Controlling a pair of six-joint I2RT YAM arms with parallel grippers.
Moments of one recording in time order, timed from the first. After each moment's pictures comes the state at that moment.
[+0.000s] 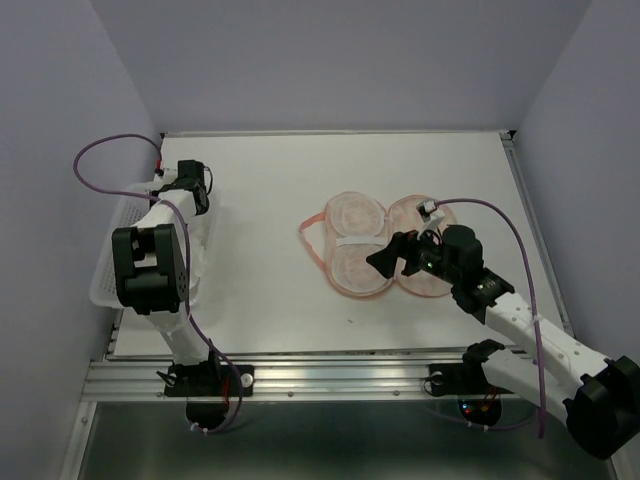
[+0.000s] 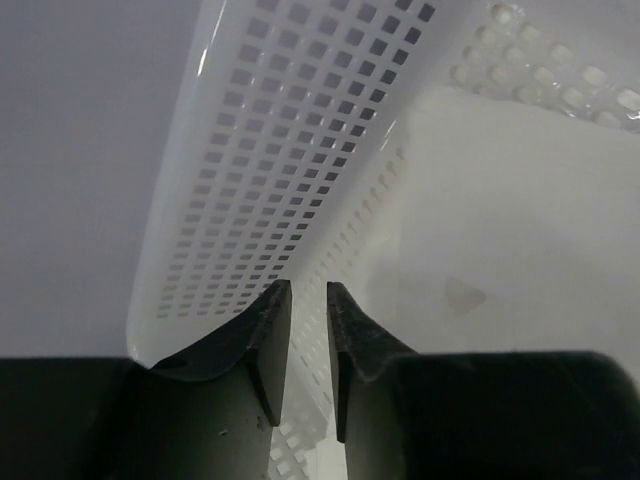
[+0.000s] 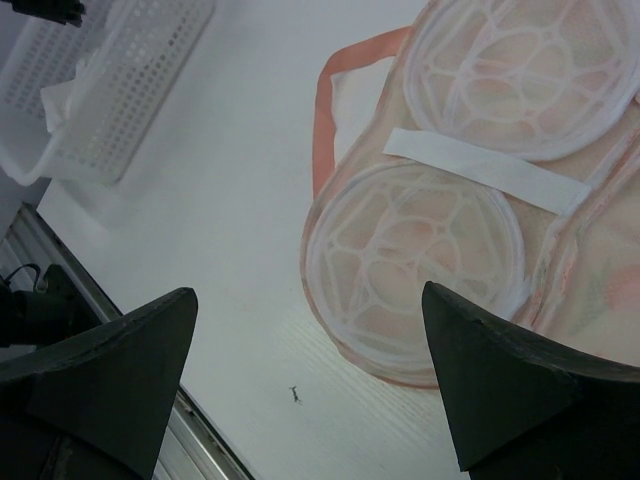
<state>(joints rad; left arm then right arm) 0.07 1.77 1.21 -0.54 -0.90 -0.07 0.50 0.91 0.53 0.07 -0.32 0.45</state>
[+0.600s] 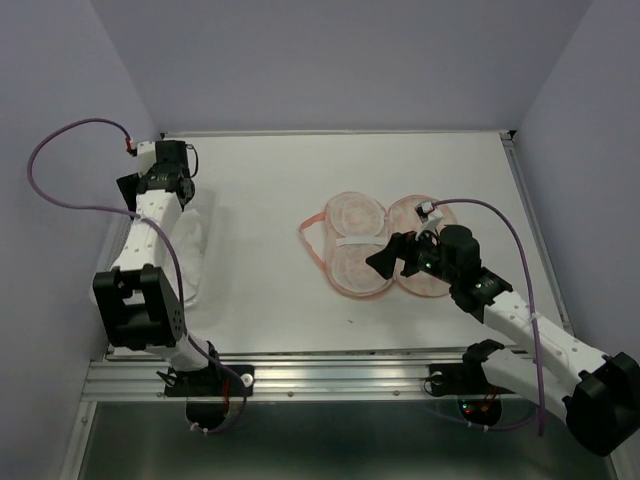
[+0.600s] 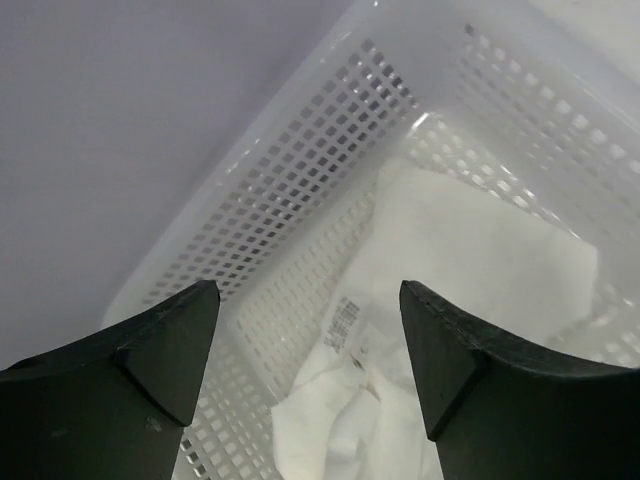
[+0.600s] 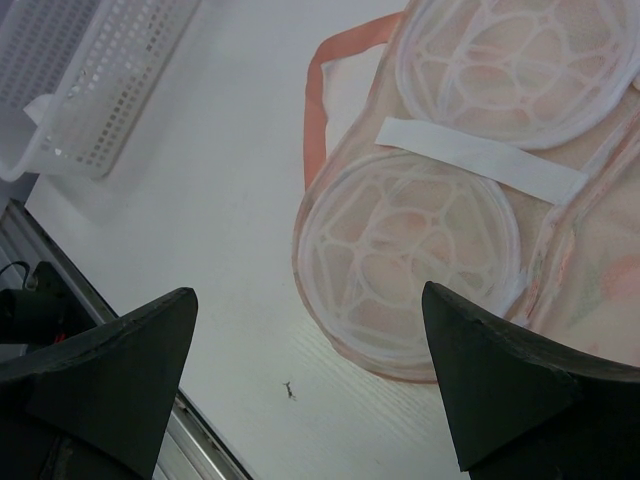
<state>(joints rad) 0.07 1.61 1.33 -0.67 -0.84 -0.26 0.51 0.92 0.53 0.06 -0.30 0.45</state>
